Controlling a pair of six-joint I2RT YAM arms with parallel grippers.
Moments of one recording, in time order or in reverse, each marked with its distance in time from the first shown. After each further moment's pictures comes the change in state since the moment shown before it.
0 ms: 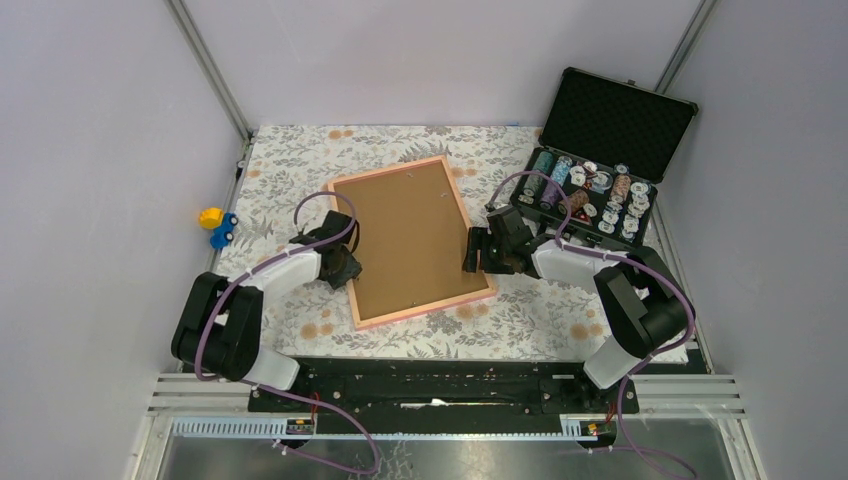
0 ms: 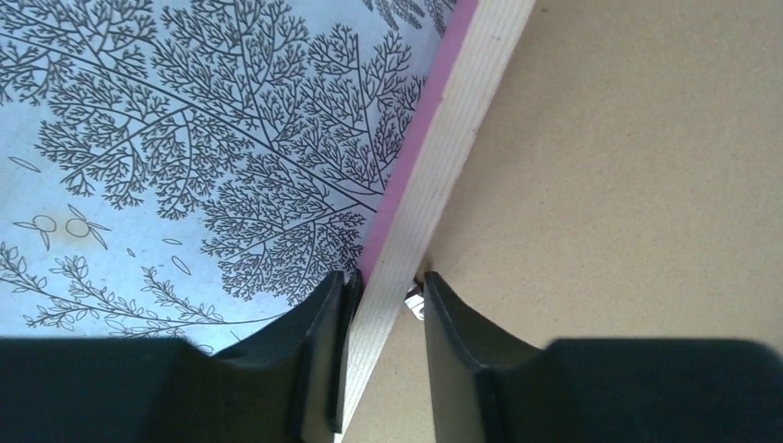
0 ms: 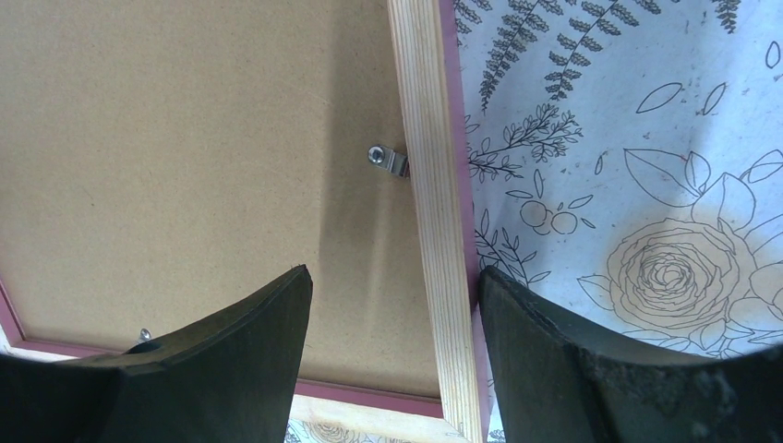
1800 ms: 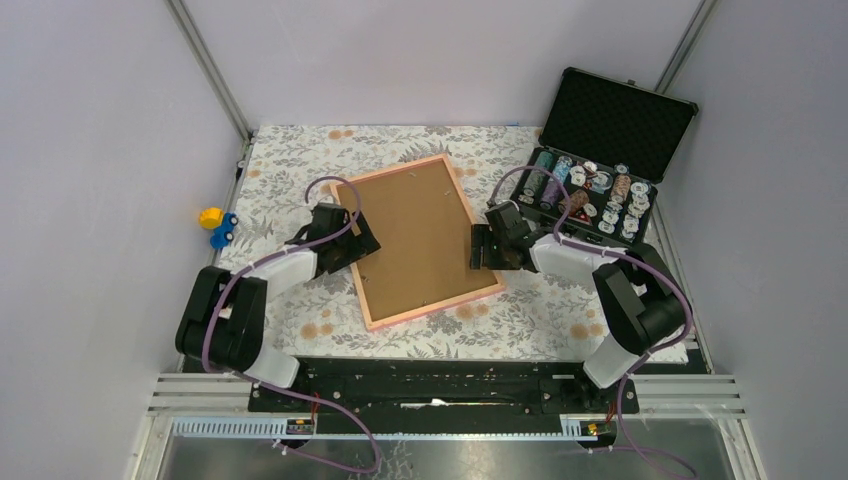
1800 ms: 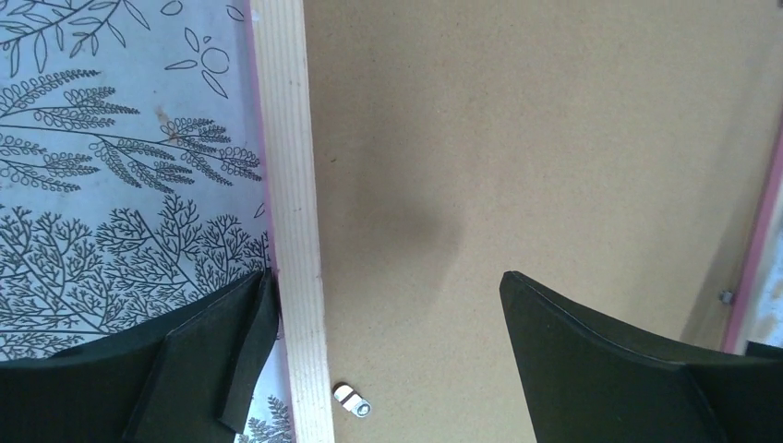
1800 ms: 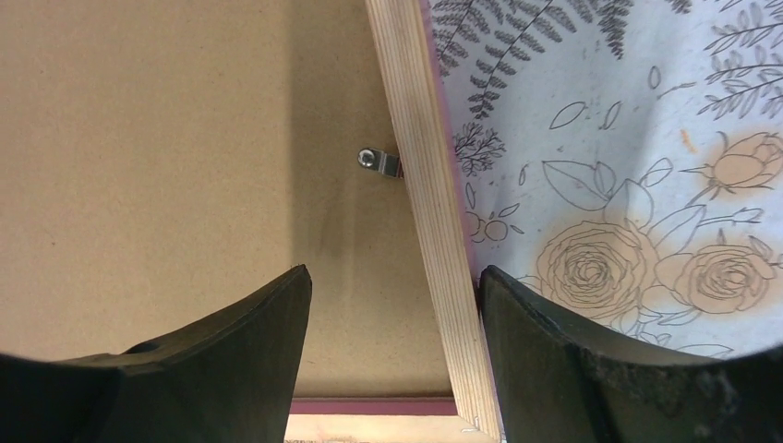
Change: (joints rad) left arm 0.089 0.014 -0.075 0.431 0.267 0.262; right arm -0.003 0.027 0.074 -0.110 0.114 -0.045
